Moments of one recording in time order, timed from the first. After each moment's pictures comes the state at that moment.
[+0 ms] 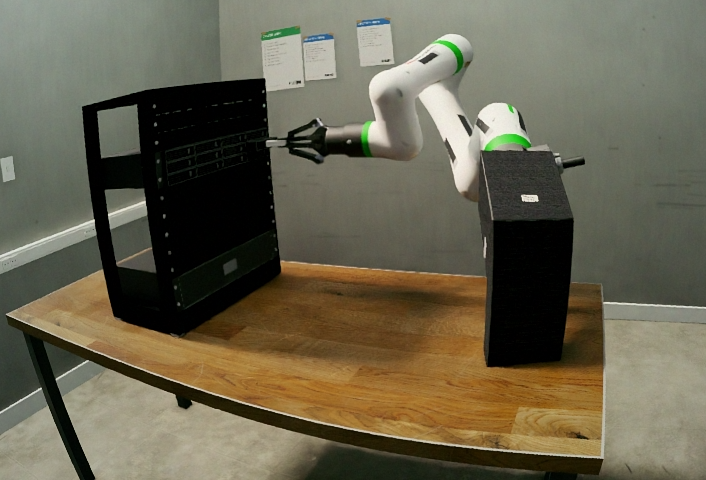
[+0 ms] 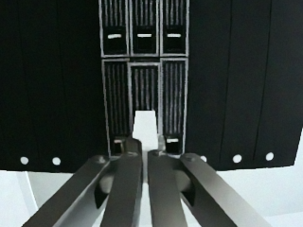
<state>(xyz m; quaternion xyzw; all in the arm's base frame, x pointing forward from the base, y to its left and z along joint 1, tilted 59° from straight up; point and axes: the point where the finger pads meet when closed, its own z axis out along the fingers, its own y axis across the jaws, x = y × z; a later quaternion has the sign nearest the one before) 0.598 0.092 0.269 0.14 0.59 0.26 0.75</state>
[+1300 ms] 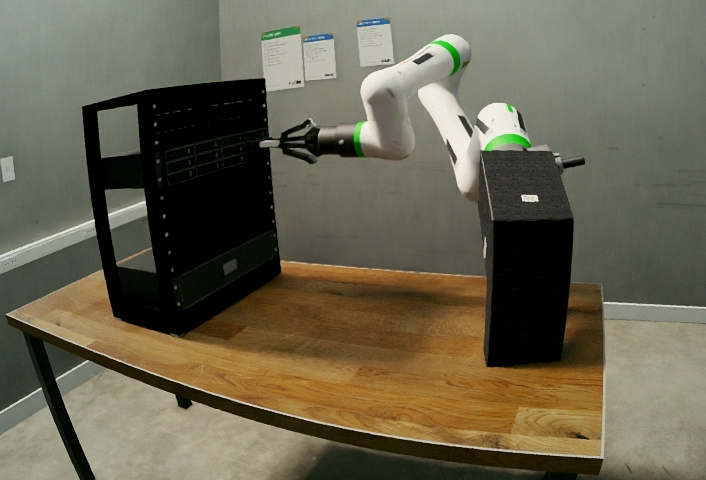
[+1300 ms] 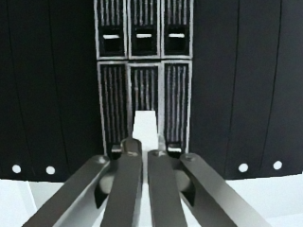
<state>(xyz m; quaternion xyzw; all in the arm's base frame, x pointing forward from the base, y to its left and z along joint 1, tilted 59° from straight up) 0.619 0.094 0.274 0.14 0.59 0.26 0.75</state>
